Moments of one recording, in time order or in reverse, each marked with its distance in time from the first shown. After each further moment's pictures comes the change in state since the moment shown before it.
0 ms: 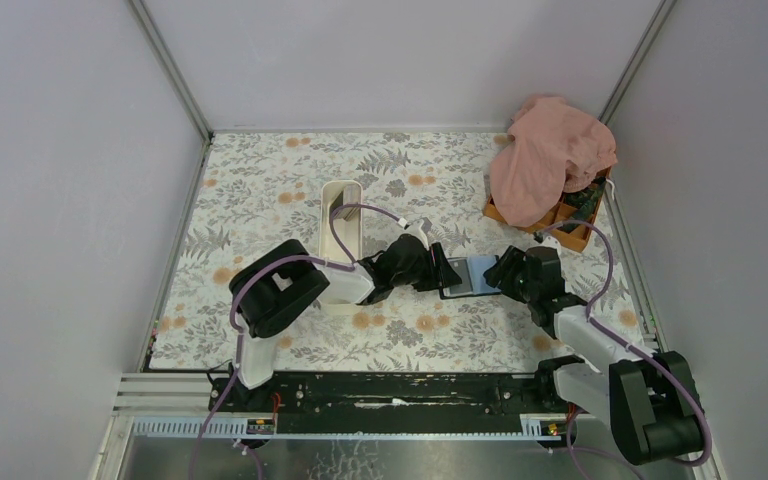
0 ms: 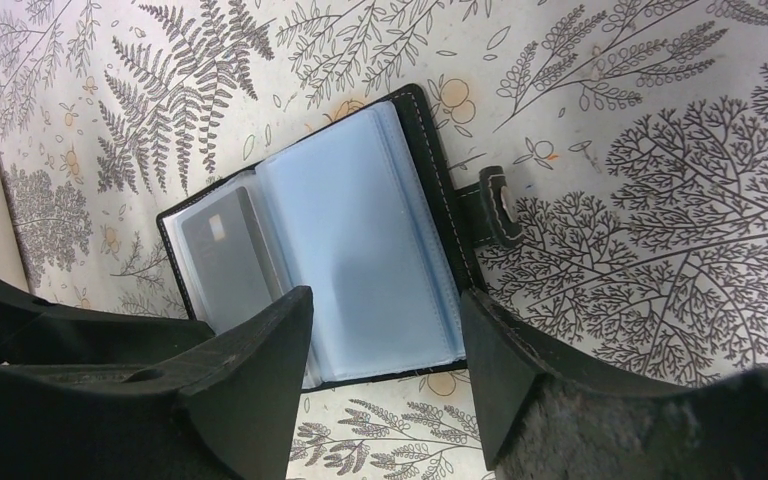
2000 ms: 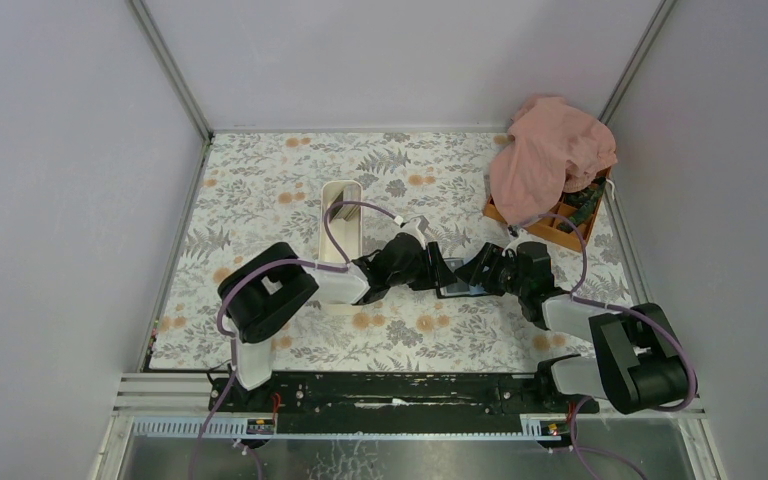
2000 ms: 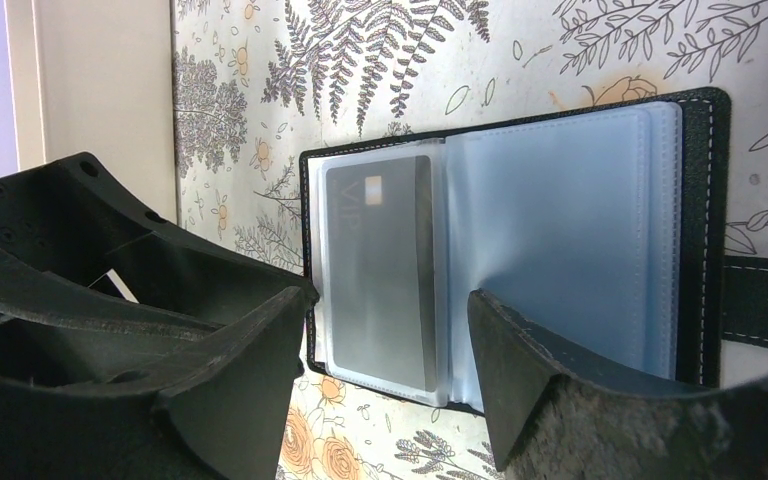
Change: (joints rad) left arm 0.000 -0.065 -0.020 -0.061 -0.036 0.045; right arm 0.039 0.229 -0.006 0.340 -0.333 0.020
